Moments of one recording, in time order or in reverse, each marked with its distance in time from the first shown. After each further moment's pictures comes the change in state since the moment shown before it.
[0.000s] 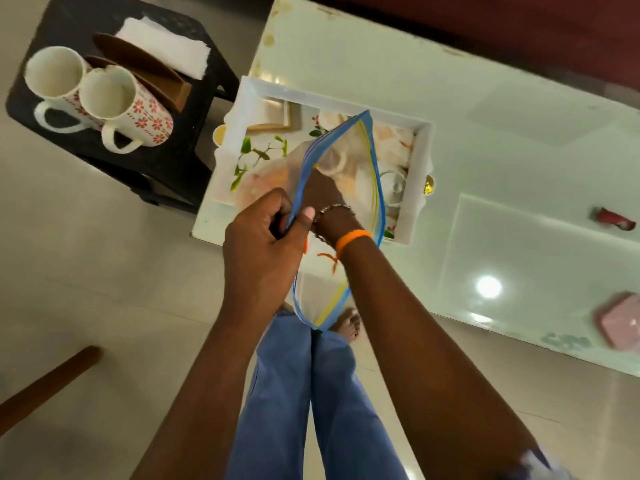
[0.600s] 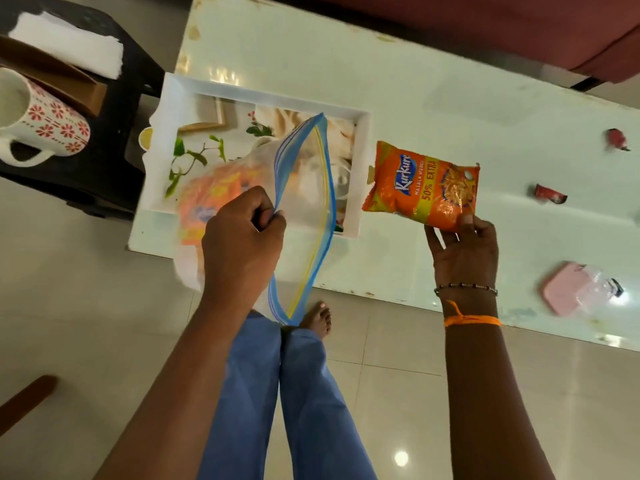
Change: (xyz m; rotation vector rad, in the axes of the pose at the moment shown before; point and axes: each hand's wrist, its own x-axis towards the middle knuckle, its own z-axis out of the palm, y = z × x) left_hand 0.003 0.010 0.055 0.137 -0.106 0.020; right_hand -0.069 0.124 -0.148 1.103 0.782 -0.090
